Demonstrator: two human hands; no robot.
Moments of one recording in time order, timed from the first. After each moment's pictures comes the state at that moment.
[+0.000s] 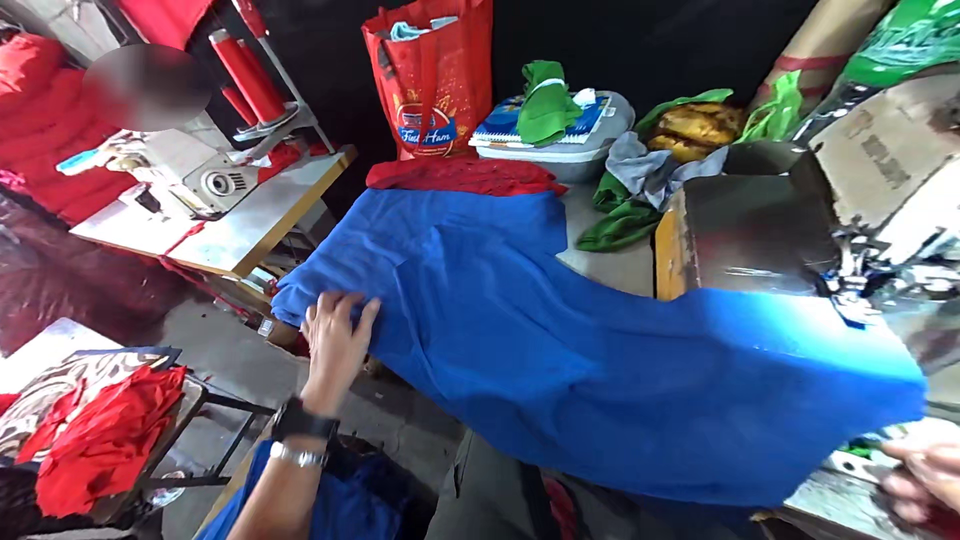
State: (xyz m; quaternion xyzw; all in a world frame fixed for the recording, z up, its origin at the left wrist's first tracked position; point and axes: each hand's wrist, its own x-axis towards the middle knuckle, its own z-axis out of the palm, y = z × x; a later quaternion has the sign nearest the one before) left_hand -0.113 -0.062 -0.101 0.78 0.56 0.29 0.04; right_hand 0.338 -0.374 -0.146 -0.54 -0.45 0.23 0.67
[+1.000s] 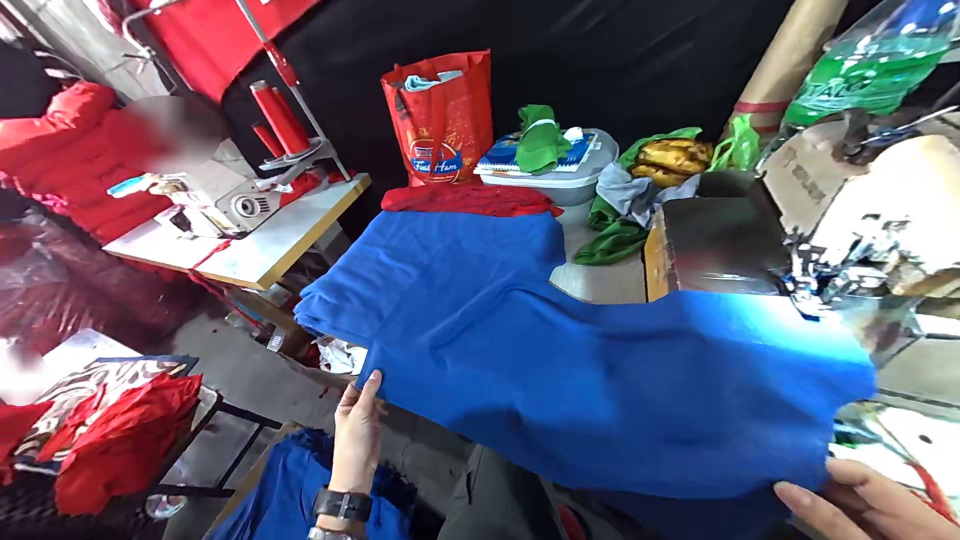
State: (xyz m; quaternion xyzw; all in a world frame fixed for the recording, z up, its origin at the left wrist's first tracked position) left_hand -0.117 -0.147 -0.162 0.35 0.51 0.61 0.50; right_hand 0.275 -0.377 -0.140 -0.55 -0.50 0.28 0.60
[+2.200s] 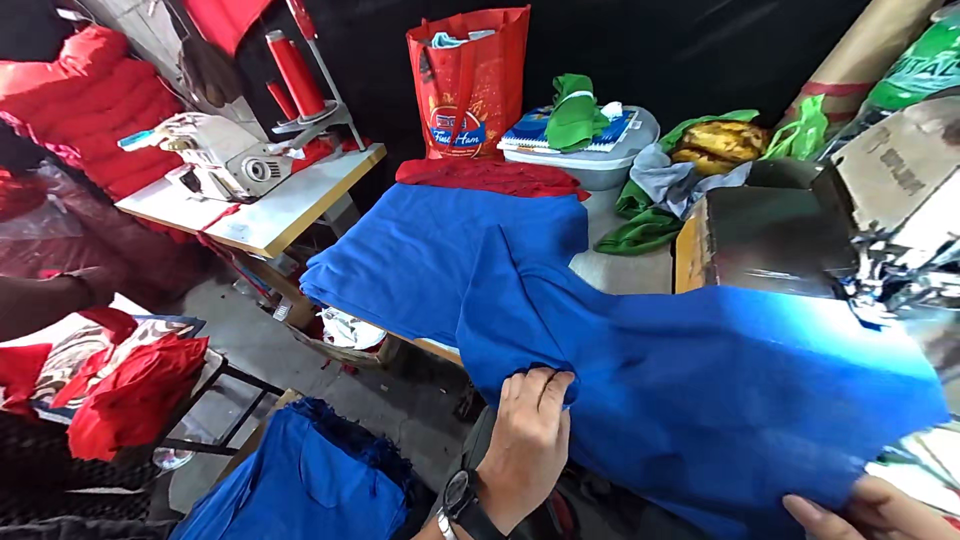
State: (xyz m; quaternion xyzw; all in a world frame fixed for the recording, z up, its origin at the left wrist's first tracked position) left_hand 0.037 -0.219 -0.166 0.84 0.31 0.44 0.07; right_hand 0.277 -0.376 -0.141 -0.57 -0.54 0.27 0.55
